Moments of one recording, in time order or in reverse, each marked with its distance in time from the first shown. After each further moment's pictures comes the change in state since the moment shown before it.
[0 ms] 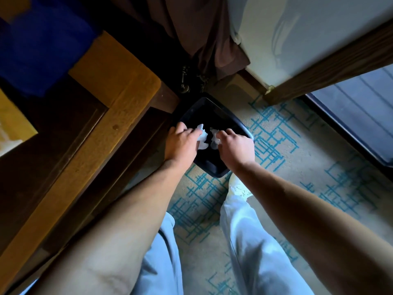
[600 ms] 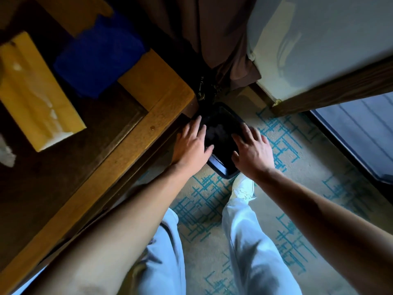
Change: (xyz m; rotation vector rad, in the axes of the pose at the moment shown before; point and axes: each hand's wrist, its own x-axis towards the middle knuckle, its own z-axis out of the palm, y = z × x) left_hand -0.022 -0.001 -0.074 -0.088 -0.183 -0.100; right_hand -0.017 -0.007 -0.053 -0.164 -0.034 -0.094
